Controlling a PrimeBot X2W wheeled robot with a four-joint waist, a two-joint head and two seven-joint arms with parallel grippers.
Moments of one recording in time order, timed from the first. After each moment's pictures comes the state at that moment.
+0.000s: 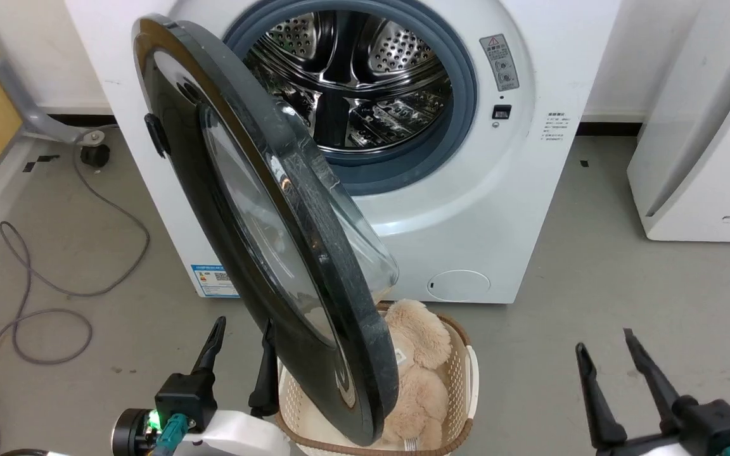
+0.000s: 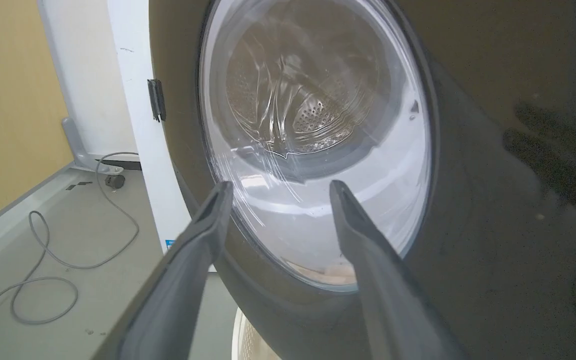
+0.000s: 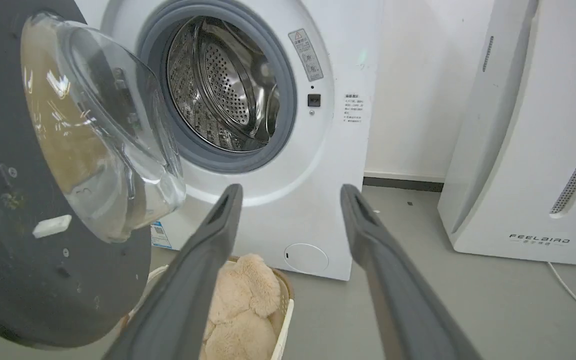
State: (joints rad) left arm -0.04 0.05 -0.14 0.20 -0.16 0.03 -0.26; right arm 0.11 -0.06 -0.02 -0.01 0.08 0.13 -0.20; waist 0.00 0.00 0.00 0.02
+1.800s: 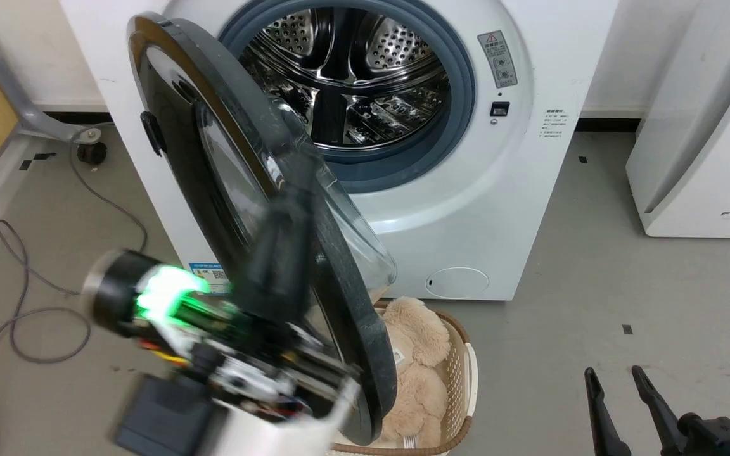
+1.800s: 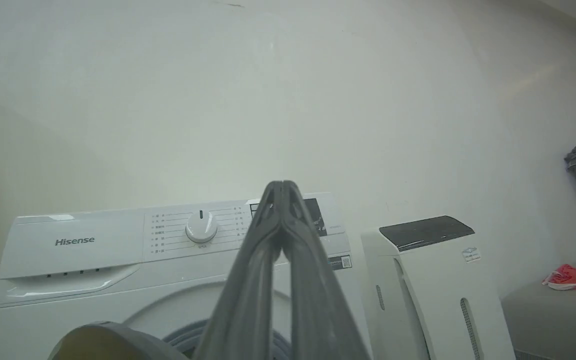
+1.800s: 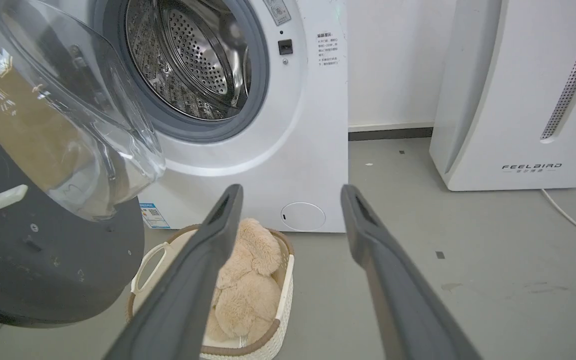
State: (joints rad) left arm -0.23 0.06 -0.31 -0.46 -0.04 -0.03 -0.26; right arm 0.13 -0.05 -0.03 0.10 0.18 0.13 -0.20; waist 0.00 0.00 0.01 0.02
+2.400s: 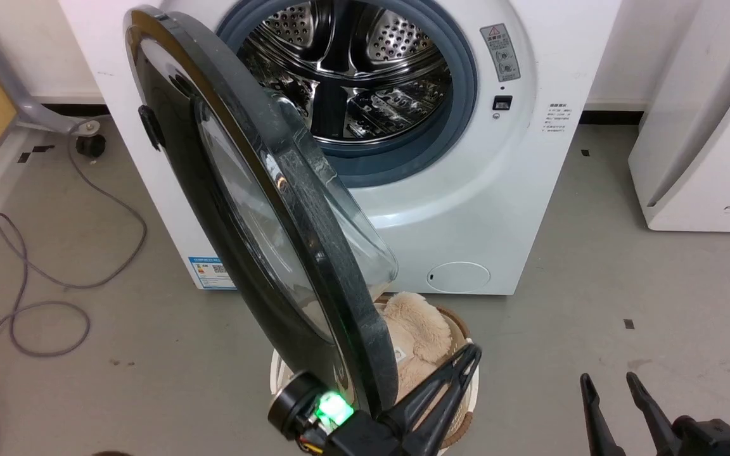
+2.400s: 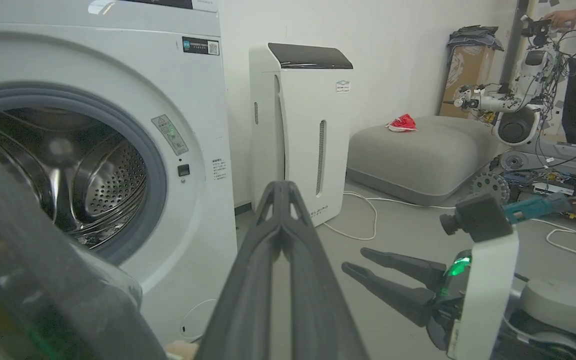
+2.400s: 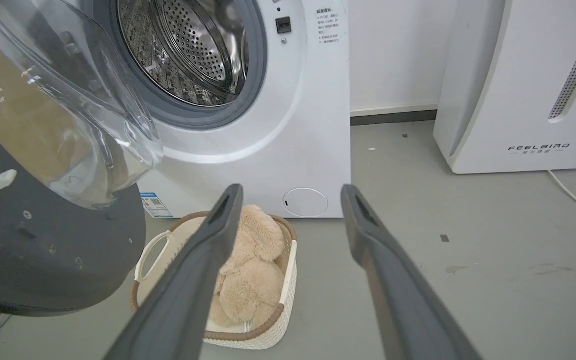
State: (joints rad) left arm -0.03 0.08 -0.62 -0.26 -0.12 -0.09 -0.06; right arm 0.13 -0.05 -0.02 0.13 0.20 0.13 -0.19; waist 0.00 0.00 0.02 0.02
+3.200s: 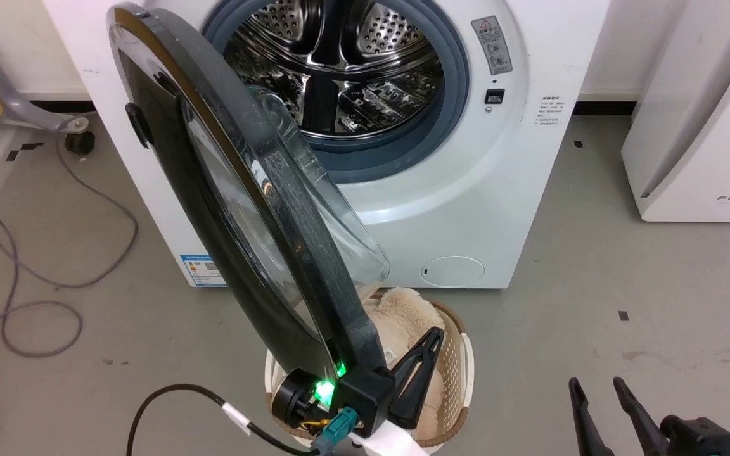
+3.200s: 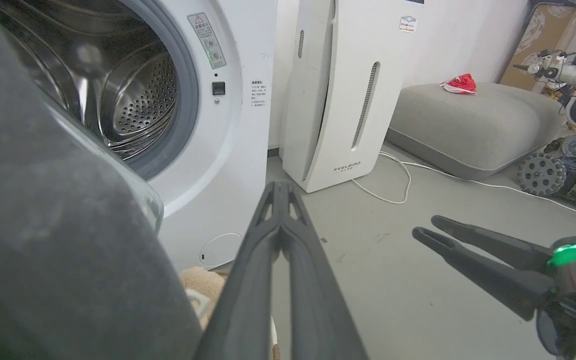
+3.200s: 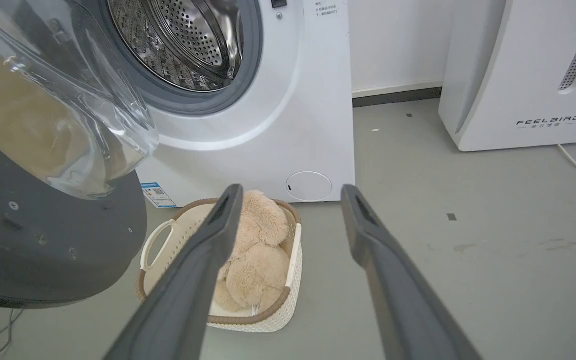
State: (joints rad) left arm -0.18 0.04 -0.62 0.16 -0.23 0.07 -0.16; right arm 0.11 -0.05 0.01 0.19 0.23 0.13 -0.19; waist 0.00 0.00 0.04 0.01
